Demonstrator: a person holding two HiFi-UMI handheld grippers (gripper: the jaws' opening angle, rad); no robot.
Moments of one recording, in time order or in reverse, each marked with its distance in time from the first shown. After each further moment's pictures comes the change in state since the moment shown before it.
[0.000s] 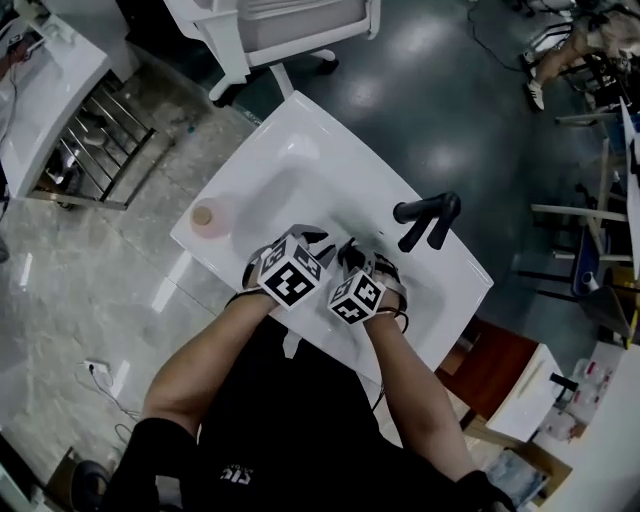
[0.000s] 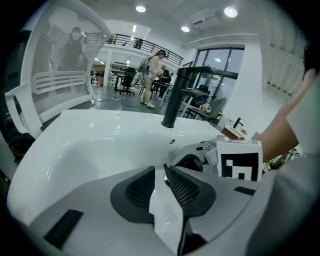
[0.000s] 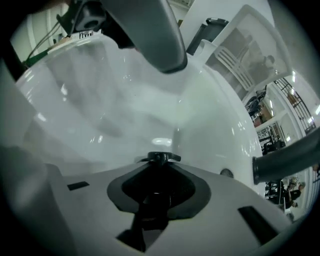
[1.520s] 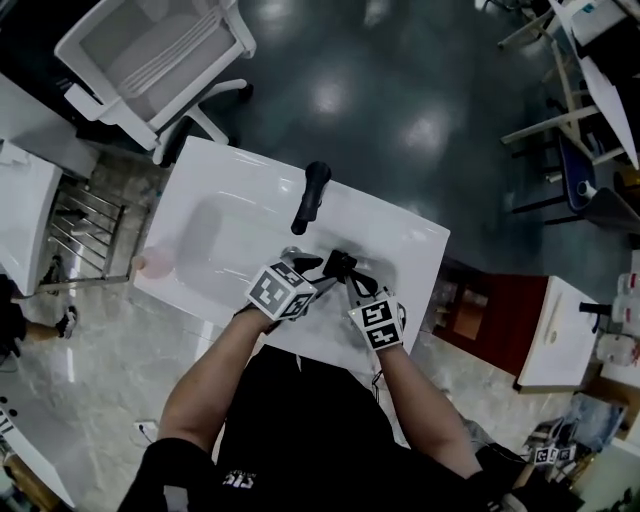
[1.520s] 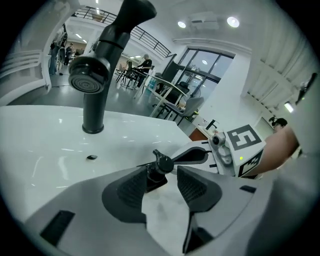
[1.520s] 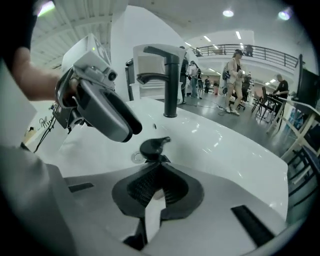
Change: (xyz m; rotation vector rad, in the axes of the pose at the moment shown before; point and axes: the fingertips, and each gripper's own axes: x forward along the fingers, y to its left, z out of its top) left arm 0.079 -0.162 0.058 0.007 0.097 -0.311; right arm -0.112 -0.034 -0.145 0.786 -0.381 0.017
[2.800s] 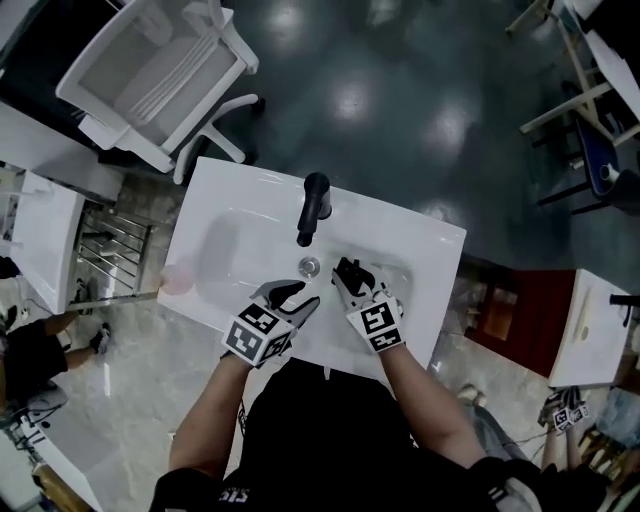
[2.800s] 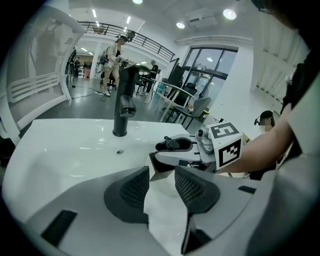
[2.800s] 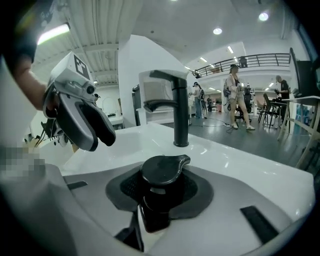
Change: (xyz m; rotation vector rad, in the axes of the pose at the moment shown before) left arm -0.069 -0.003 -0.018 0.016 -0.035 0.164; right arm 0.012 0.020 0.063 0.028 -0.294 0.086
